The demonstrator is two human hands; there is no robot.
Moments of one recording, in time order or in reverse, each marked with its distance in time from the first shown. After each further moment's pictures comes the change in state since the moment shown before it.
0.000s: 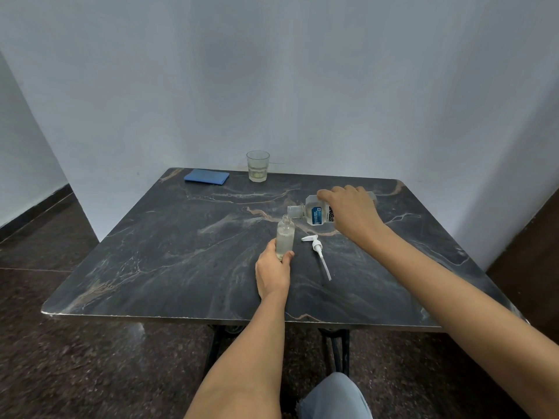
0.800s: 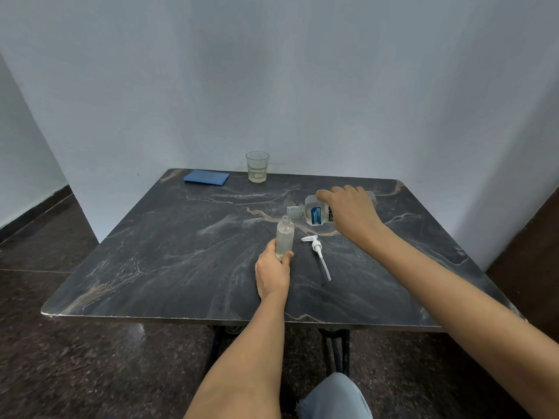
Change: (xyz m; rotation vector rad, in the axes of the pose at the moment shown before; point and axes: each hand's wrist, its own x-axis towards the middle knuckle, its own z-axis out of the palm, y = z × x) left_hand -0.002 0.001 -0.002 -0.007 0.002 0.001; right_hand -0.002 -0.001 -0.002 0.005 0.009 -0.002
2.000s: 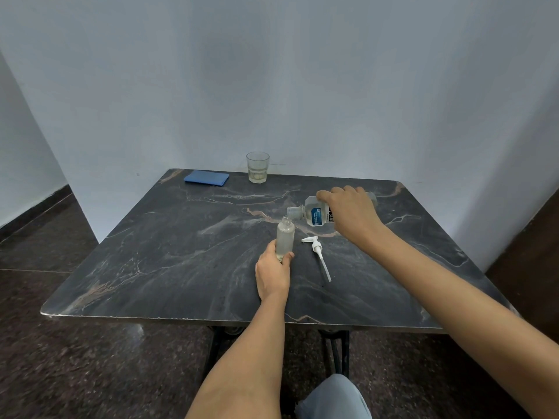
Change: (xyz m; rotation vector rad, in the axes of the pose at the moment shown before) left_hand 0.000 0.001 0.000 0.014 0.002 0.009; right_hand 0.003 0.000 0.002 -0.025 -0.004 0.001
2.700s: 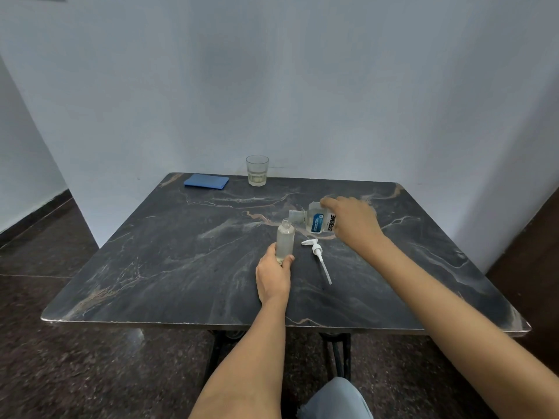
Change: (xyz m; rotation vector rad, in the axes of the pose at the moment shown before) left_hand -0.001 0.000 -0.001 0.011 -0.004 -0.008; right_hand -0.009 0.005 0.012 0.147 -0.049 0.096
